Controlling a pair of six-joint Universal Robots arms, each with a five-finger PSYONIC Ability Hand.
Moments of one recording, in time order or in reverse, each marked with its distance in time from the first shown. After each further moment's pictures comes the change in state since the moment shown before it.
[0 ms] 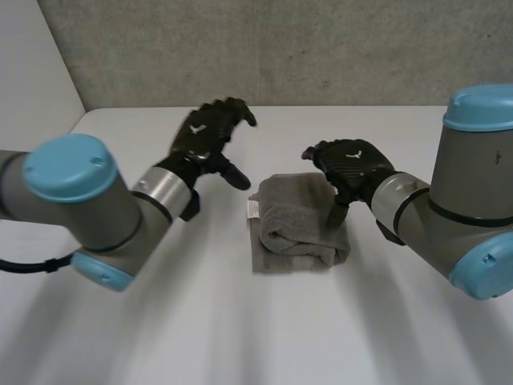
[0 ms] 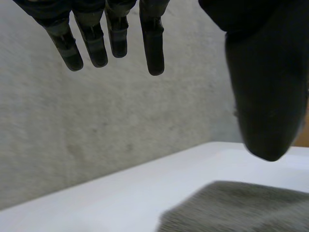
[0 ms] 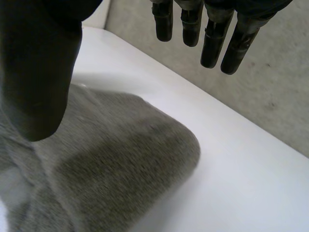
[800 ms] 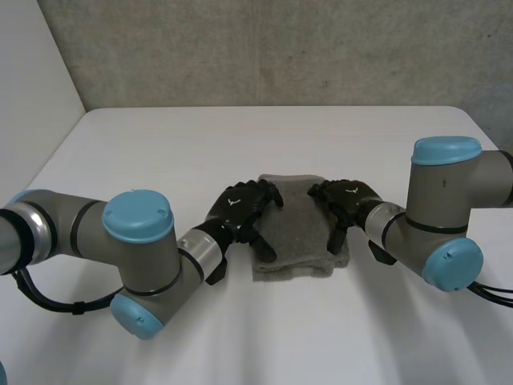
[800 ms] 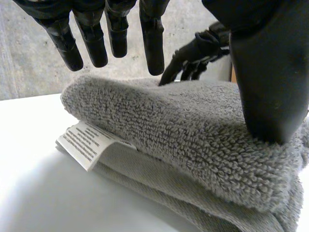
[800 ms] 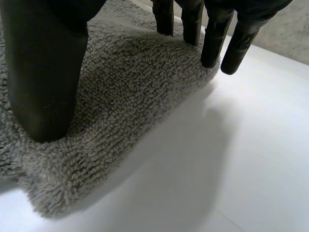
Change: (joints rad) left arm -0.080 -0.171 -0.033 -0.065 -0.002 0.014; right arm -0.065 0.299 -0.101 -0.037 -0.062 0.055; left_hand 0.001 0.000 0.000 0.000 0.000; right_hand -0.009 0.000 0.000 0.000 0.000
